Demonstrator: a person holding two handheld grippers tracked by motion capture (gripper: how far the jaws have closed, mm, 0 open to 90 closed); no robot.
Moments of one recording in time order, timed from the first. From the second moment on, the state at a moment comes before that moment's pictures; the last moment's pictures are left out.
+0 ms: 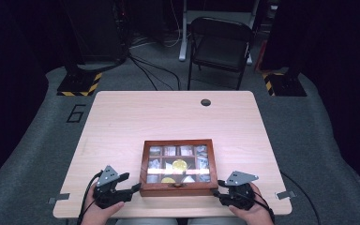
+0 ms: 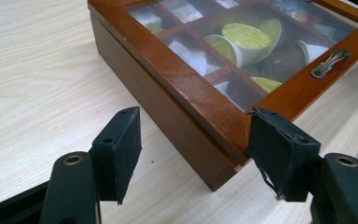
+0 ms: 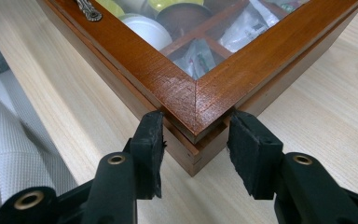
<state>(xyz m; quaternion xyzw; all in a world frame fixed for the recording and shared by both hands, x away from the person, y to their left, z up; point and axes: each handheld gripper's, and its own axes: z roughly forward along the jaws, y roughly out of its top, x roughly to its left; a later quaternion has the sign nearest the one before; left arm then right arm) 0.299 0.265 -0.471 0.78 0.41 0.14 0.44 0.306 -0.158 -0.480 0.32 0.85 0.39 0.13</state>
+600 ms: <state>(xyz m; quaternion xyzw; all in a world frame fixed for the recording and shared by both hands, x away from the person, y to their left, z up) 0.289 0.260 -0.471 0.79 0.40 0.13 0.44 0.305 -0.161 -0.467 0.34 0.82 0.43 0.14</state>
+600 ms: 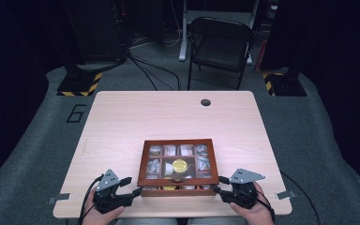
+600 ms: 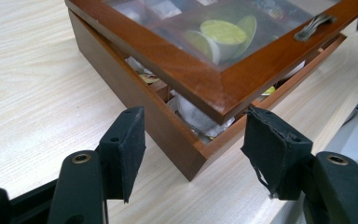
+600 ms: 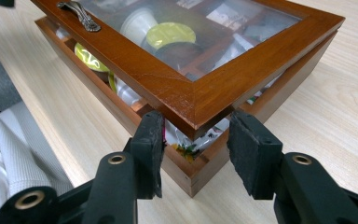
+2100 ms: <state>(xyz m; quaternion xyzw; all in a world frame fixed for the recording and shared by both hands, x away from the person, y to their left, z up) 0.313 0.246 -0.431 0.78 0.38 0.17 0.47 0.321 -0.163 -0.428 0.33 0.80 0.47 0.17</state>
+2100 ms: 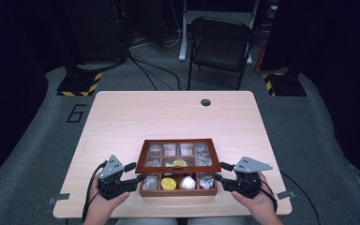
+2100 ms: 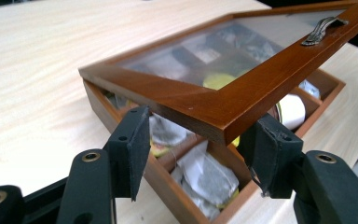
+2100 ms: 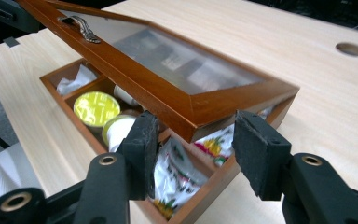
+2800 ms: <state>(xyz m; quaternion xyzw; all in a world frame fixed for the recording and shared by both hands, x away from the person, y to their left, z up) 0.351 0.245 -0.403 0.76 0.38 0.18 0.50 0.355 -0.160 -0.396 0.33 0.78 0.50 0.19</state>
